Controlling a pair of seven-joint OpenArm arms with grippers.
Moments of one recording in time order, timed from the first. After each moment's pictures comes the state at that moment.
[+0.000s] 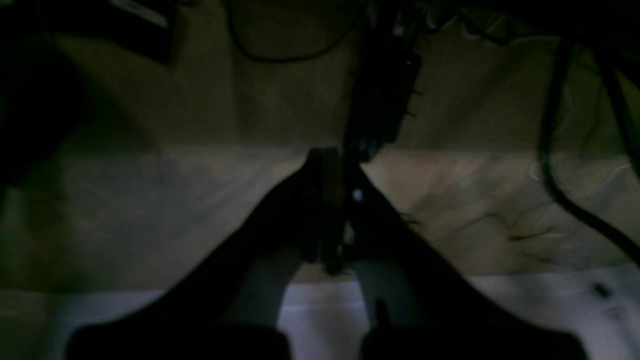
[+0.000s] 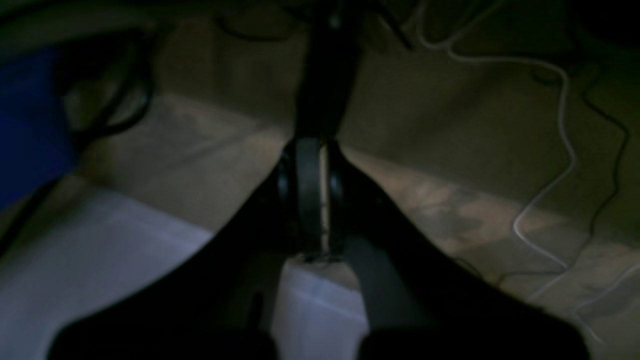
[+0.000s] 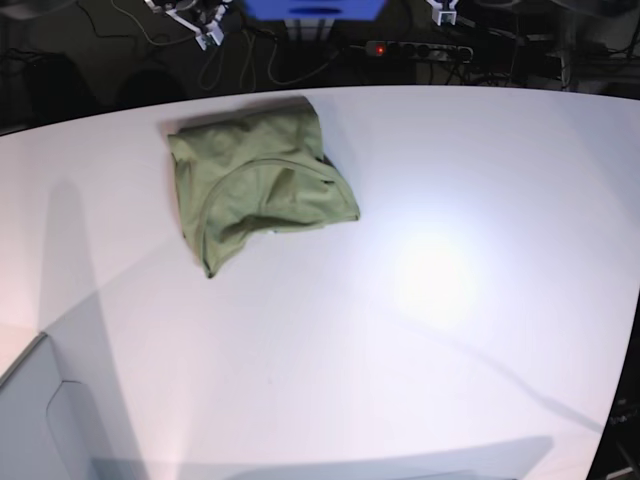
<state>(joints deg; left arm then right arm) 24.4 -8.6 -16.7 21.8 3.0 -20.2 -1.8 -26.8 2.4 7.9 43.3 -12.5 24.8 -9.8</state>
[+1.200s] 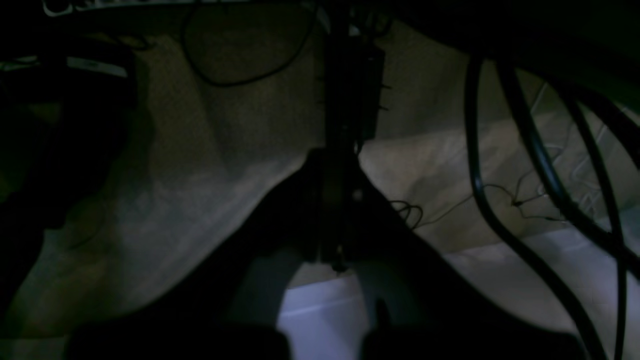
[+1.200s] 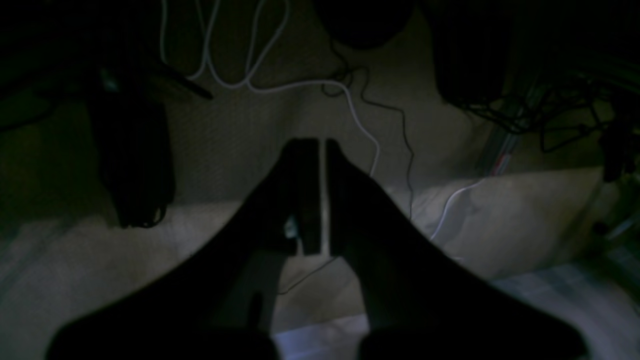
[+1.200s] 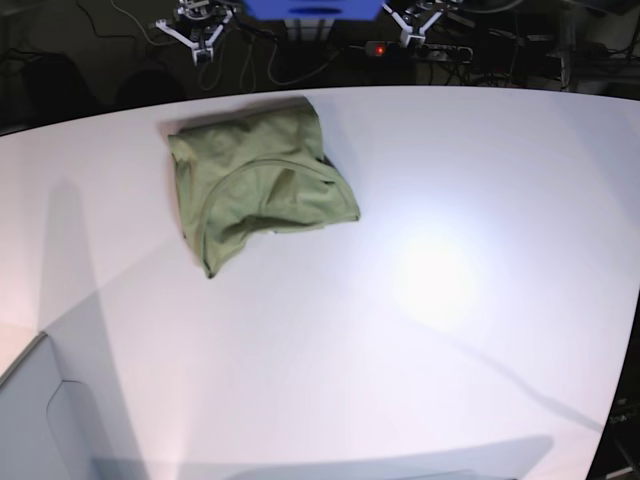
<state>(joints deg) 17.2 -5.9 -9.1 19.9 4.7 -20.3 1.9 -14.6 -0.1 1.7 19.0 -12.8 -17.2 5.7</state>
